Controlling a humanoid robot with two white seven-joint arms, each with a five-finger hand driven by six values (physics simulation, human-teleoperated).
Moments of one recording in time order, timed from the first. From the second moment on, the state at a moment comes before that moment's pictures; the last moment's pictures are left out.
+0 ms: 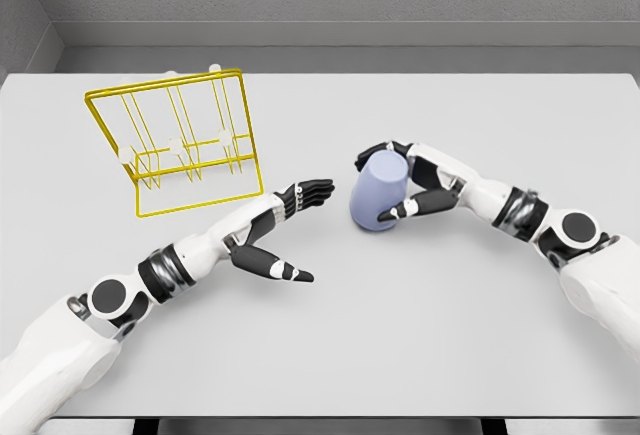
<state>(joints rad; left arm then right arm) -0.30 0.49 -0.73 -1.45 0.51 -0.38 -0.39 -0.57 -0.54 0.83 -1.10 -0.75 -0.44 0.61</state>
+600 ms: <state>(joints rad) -0.31 0.48 -0.71 -1.41 0.50 -0.38 -0.38 -0.57 -0.54 0.85 -1.09 -0.71 -0.43 0.61</state>
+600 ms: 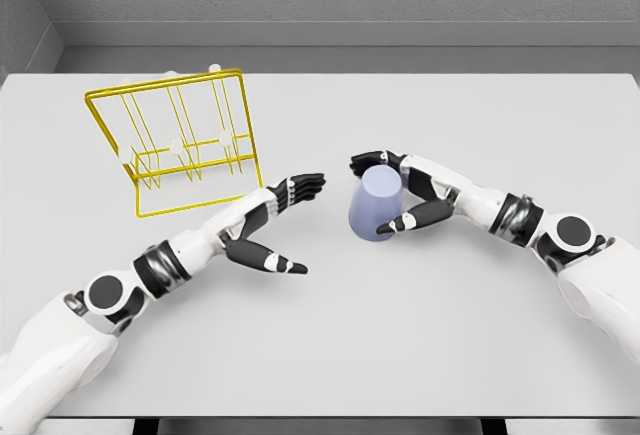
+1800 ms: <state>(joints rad) -0.40 0.28 -0.69 -1.21 0.49 -0.37 -0.38 -0.72 -0.80 0.80 -1.03 -0.64 -0.60 0.61</state>
